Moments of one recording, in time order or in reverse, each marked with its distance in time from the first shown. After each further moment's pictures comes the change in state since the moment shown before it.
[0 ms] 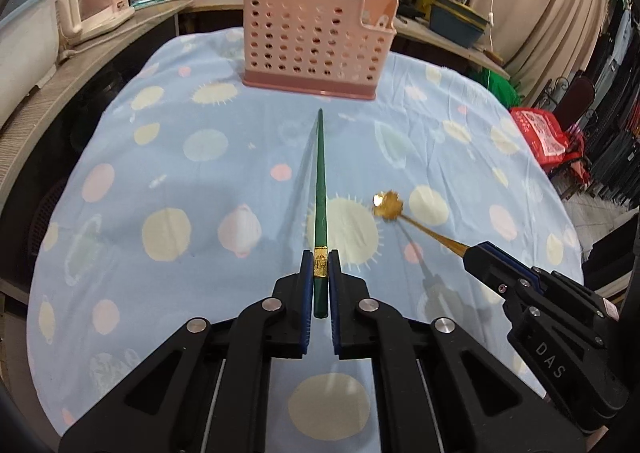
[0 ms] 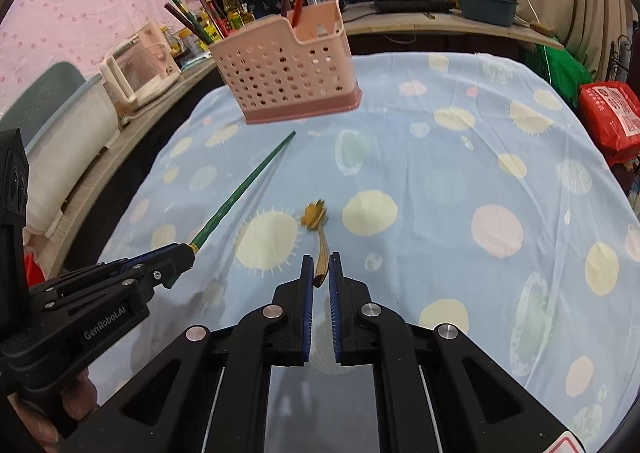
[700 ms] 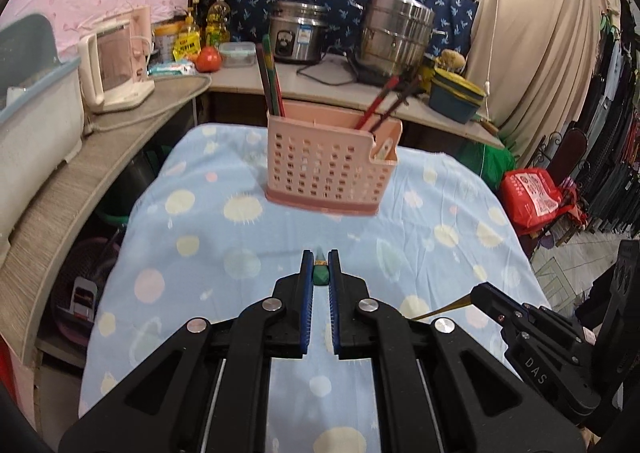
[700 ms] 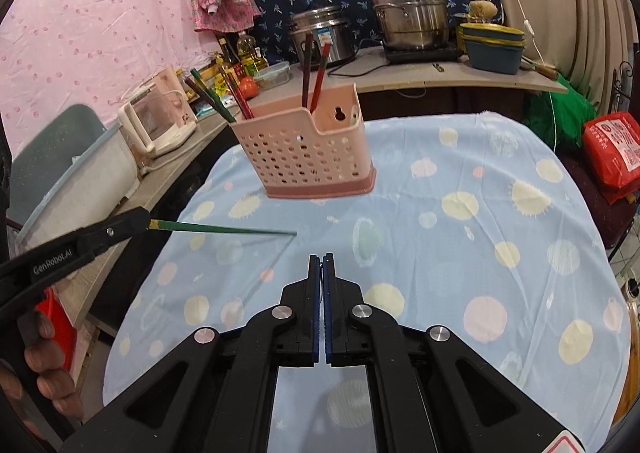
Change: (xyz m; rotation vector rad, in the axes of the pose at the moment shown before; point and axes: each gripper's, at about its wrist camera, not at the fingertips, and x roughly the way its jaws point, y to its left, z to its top) left arm -0.076 0.015 0.081 -0.008 -0.216 0.012; right arm -0.035 0.011 0.065 -0.012 -0.135 0.037
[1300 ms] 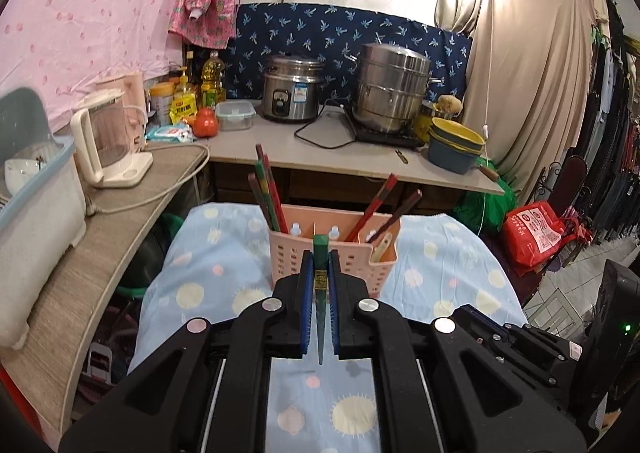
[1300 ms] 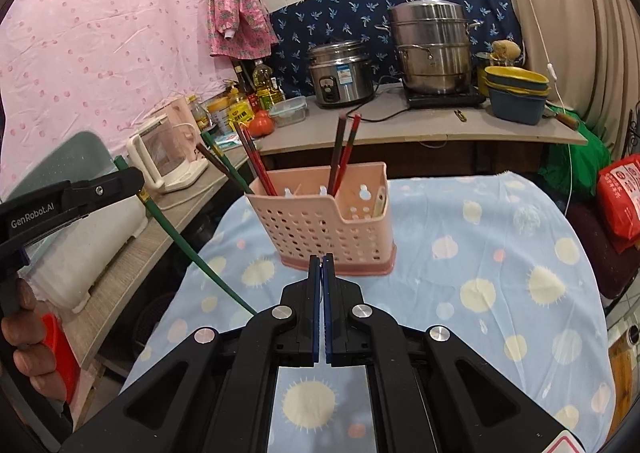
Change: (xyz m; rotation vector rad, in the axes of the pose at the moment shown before) left arm -0.013 -0.006 0.091 0.049 -0.143 0.009; right arm 0.014 0.022 0.079 -0.053 -0.088 0.031
